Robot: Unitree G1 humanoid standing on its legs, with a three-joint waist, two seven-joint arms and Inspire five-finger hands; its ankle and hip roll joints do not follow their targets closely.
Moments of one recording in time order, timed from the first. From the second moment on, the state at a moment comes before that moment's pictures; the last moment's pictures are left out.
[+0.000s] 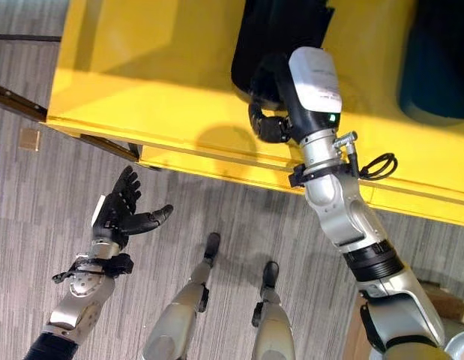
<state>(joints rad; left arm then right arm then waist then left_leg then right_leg) -0.07 0.48 -0.20 0.05 -0.47 -0.18 0.23 -0.72 -0.70 0.29 0.04 -0.45 0.01 -0.32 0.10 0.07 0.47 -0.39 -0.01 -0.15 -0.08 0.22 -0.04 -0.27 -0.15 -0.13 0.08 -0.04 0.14</state>
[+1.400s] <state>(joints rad) -0.07 0.48 -0.20 0.05 -0.51 -0.18 0.23 -0.89 -0.78 0.50 0.05 -0.45 0.00 -0.19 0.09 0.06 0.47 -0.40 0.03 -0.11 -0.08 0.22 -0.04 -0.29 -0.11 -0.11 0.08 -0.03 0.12</state>
